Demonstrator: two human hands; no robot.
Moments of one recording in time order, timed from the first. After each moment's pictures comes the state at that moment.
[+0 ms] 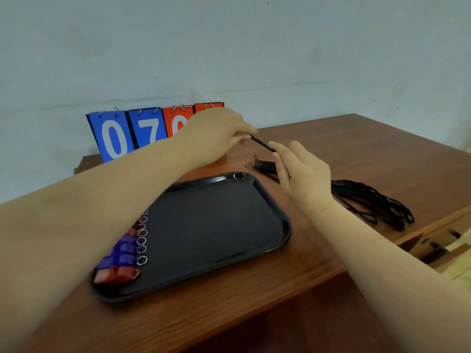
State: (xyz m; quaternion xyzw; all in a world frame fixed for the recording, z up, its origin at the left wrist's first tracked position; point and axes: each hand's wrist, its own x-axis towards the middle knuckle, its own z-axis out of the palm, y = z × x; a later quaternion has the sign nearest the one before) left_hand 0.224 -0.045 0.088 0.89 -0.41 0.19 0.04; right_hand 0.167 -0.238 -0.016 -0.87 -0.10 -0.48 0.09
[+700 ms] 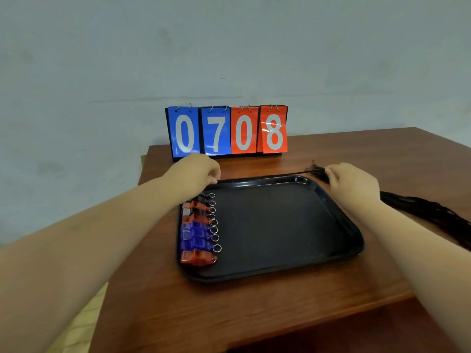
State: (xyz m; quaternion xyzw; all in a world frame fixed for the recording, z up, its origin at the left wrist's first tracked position) left_hand 0.235 0.127 0.015 0.98 -0.19 0.03 0.07; right_hand 0.221 -0.216 -0.028 -0.98 0.06 -0.19 0.04
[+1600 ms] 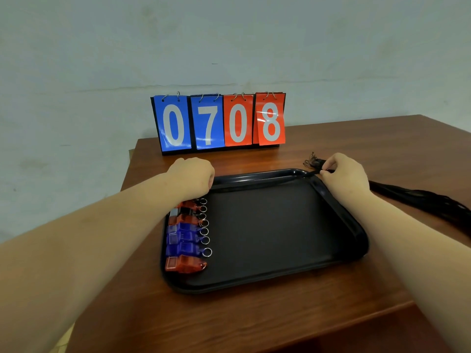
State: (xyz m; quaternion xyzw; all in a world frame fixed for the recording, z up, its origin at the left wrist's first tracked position) left_hand 0.267 0.106 -0.014 0.99 -0.17 -0.02 -0.04; right_hand 0.253 -0.216 -0.050 -0.93 0.14 -0.19 0.28
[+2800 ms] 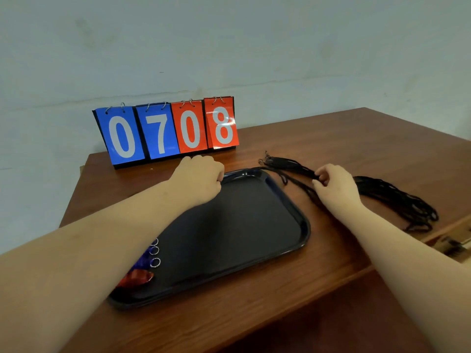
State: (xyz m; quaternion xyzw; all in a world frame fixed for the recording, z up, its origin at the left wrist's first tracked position) left_hand 0.247 0.002 -0.003 0.96 -0.27 0.07 -0.01; right_hand 0.204 -0.305 -0.073 -0.94 0.16 -0.21 0.23
